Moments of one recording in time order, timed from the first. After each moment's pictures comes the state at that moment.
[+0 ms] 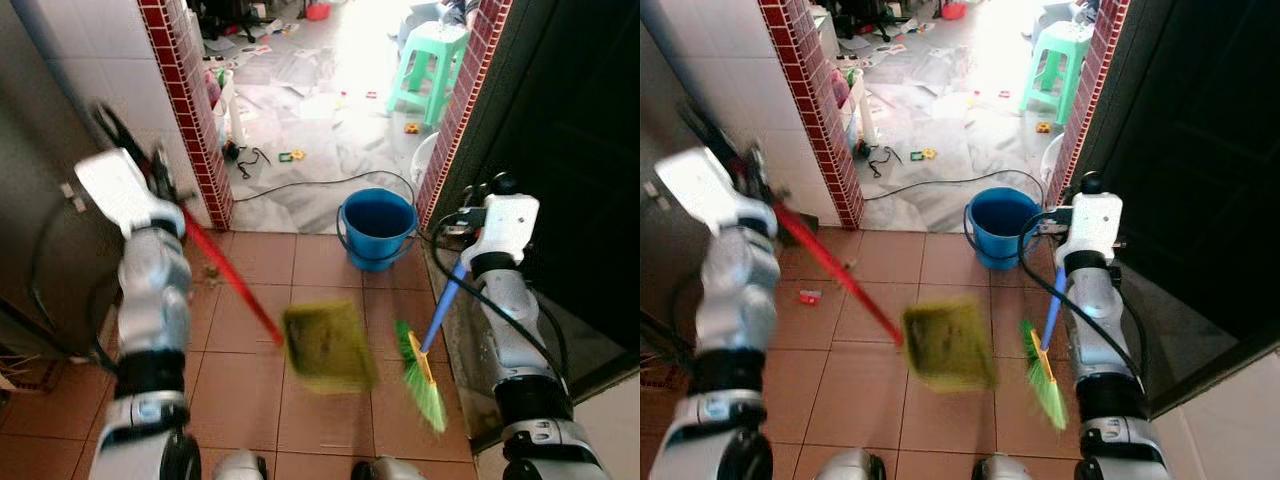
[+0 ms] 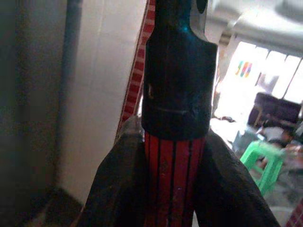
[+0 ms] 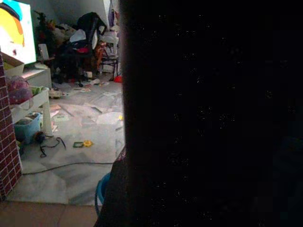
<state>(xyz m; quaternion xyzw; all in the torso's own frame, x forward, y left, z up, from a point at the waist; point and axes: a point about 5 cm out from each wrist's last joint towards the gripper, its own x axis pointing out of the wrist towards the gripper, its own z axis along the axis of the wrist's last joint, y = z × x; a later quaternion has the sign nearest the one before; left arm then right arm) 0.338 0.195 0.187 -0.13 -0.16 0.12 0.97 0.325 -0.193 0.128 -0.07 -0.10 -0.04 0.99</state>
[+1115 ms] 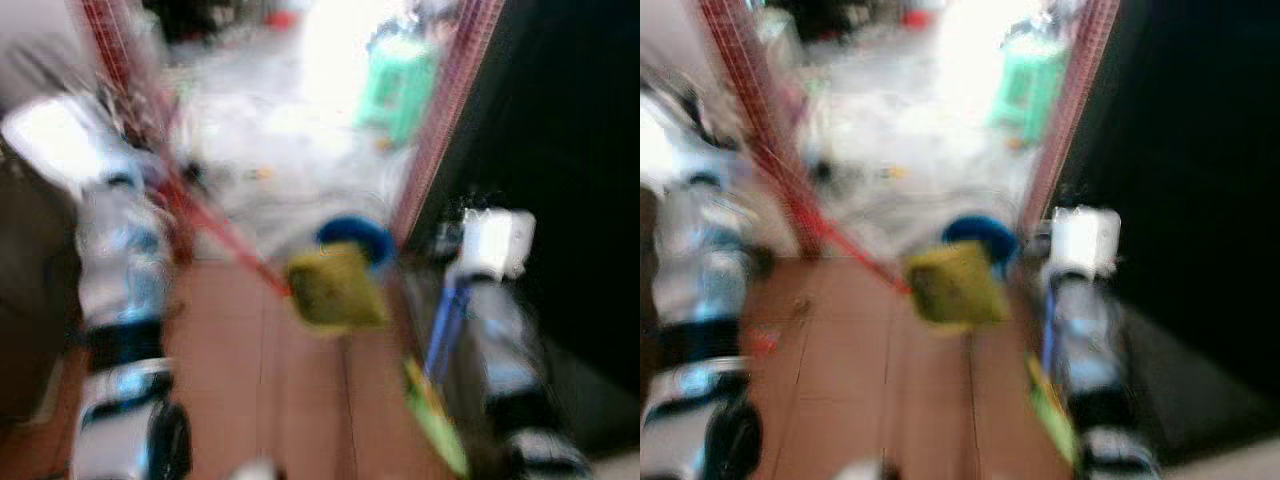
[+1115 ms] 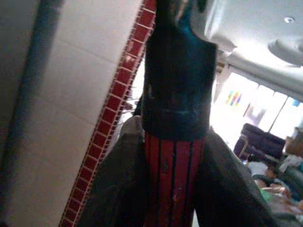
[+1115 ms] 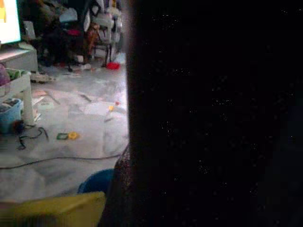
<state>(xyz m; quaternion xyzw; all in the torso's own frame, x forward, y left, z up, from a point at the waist) 0.344 0.219 0.231 -0.16 -0.21 0.15 0.95 0.320 -0.180 0.113 -0.07 -0.07 -0.02 0.99</state>
